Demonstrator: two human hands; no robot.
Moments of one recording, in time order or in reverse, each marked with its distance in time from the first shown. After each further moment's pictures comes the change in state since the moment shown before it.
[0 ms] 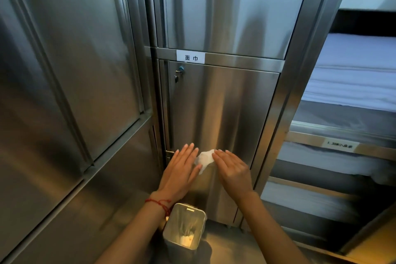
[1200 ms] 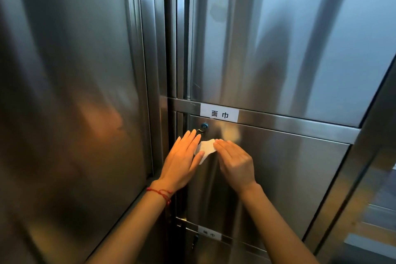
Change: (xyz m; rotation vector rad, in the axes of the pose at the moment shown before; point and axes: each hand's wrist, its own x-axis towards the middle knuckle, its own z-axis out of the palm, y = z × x) left_hand 0.229 -0.122 -0.076 -0.006 0.229 0.022; right_hand 0.218 0.089 0.161 0.008 0.285 -0.122
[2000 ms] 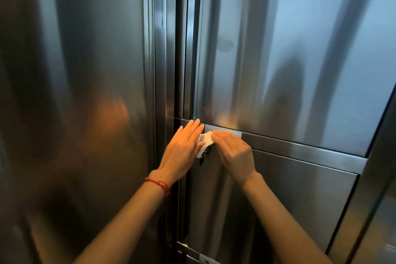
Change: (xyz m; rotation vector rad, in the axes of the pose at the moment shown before) left_hand 0.046 0.012 -0.049 0.226 0.328 0.227; right_hand 0.076 0.023 0.001 0.042 0.154 -0.163
